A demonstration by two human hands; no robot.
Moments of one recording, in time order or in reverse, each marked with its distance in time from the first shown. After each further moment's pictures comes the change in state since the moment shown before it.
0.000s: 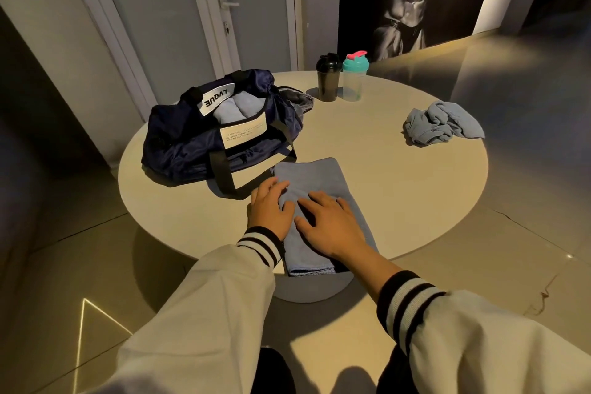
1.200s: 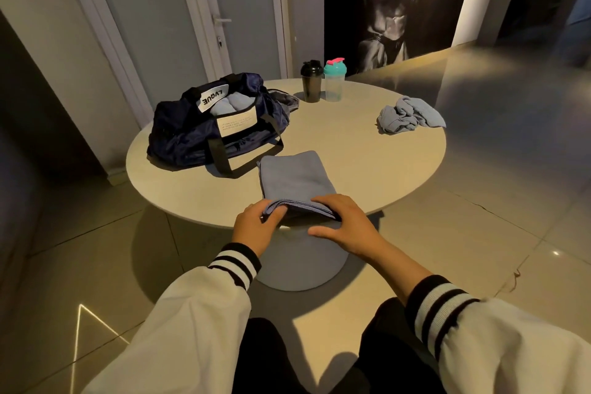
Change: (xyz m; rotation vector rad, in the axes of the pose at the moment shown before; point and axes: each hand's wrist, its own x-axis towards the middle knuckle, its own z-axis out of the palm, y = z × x) left_hand -0.122 0.014 -0.034 -0.238 -0.079 0.023; right_hand -0.117 0.028 -0.033 0.369 0.092 -0.107
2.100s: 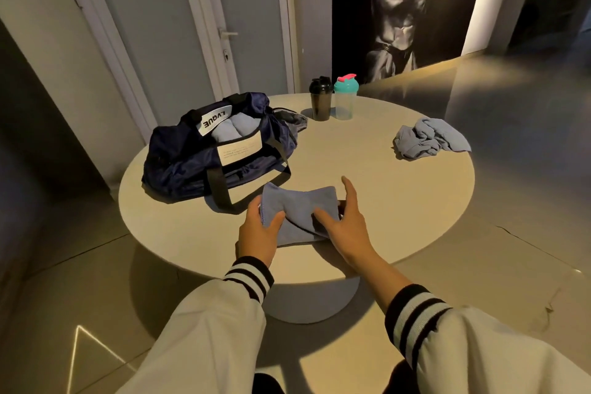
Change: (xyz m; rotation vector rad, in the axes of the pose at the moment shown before) left_hand 0.099 -0.013 0.017 -0.195 0.215 -0.199; right_hand 0.097 0.002 0.015 0.513 0.267 0.315
